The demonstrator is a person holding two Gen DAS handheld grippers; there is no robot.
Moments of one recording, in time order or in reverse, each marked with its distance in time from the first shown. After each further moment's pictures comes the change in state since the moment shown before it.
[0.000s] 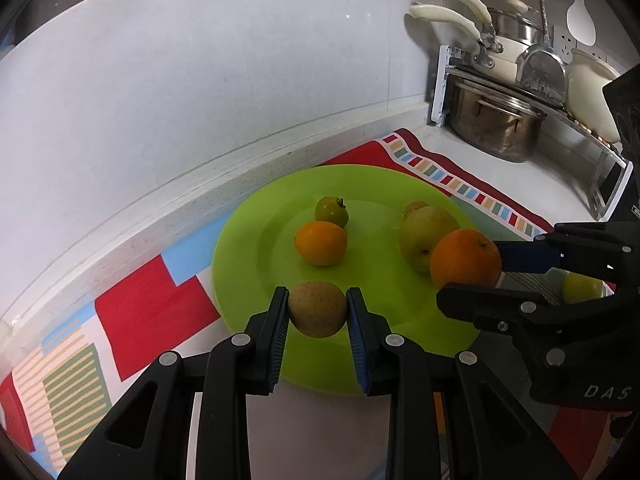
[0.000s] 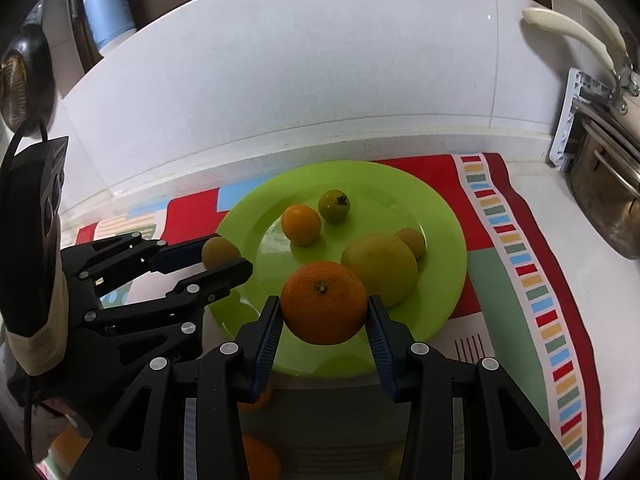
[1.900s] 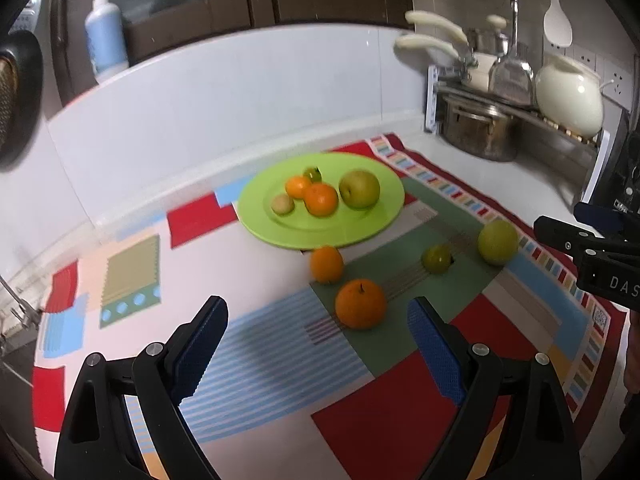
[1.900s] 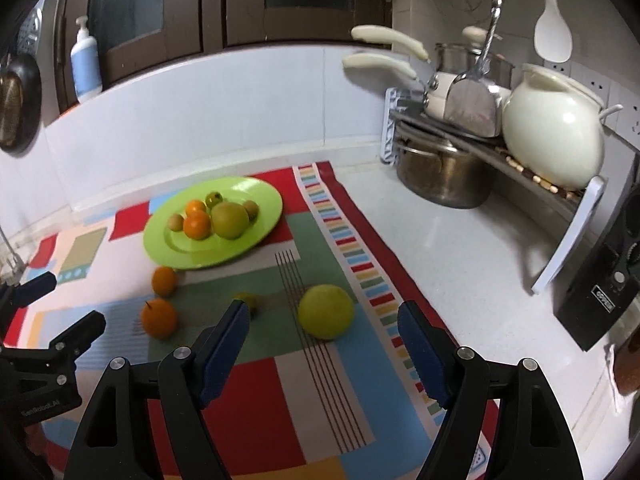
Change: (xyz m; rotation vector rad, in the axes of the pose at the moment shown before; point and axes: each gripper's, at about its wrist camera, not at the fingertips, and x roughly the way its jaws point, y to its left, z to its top) left arm -0.125 -0.110 -0.076 -0.121 -0.030 0.200; right arm -0.155 -0.057 -0.101 0.085 -0.159 -0.319
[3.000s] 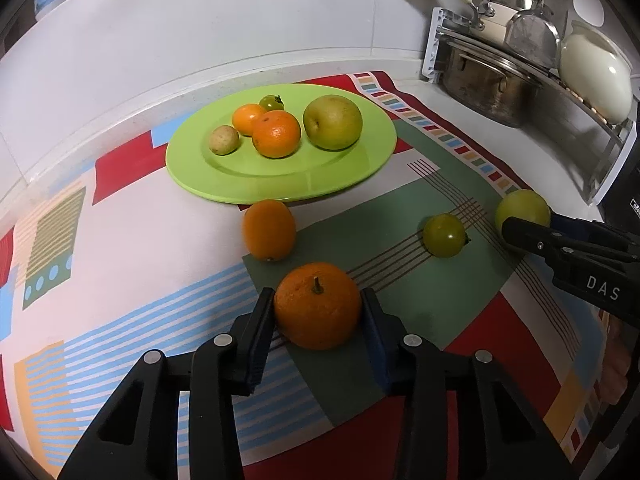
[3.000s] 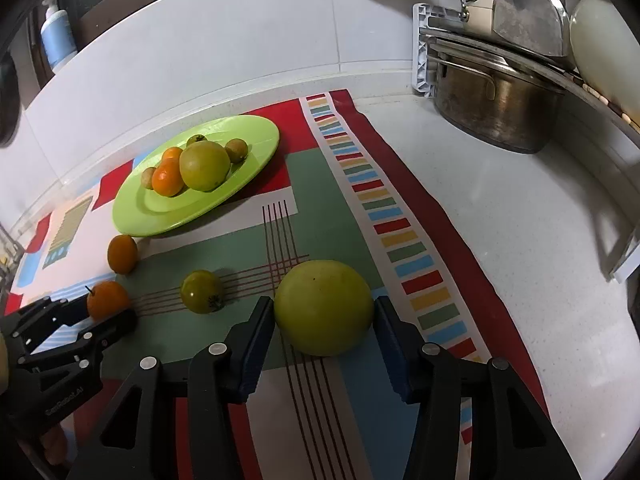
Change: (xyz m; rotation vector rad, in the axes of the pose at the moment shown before) left arm 0.086 -0.021 -0.003 -0.050 0.177 -0.101; right arm 0.098 -0.018 -0.008 0.020 0.180 0.130
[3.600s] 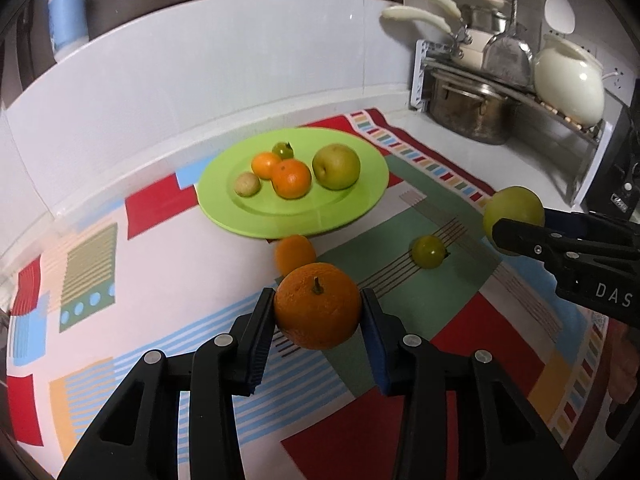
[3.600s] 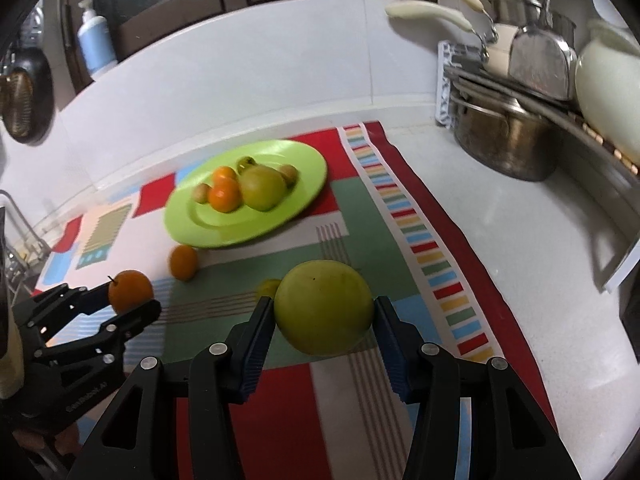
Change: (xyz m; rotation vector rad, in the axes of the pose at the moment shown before) left arm -0.055 0.011 -0.001 0.058 -0.114 0.010; right arm -0.048 0.037 0.002 -0.035 -0.073 0.056
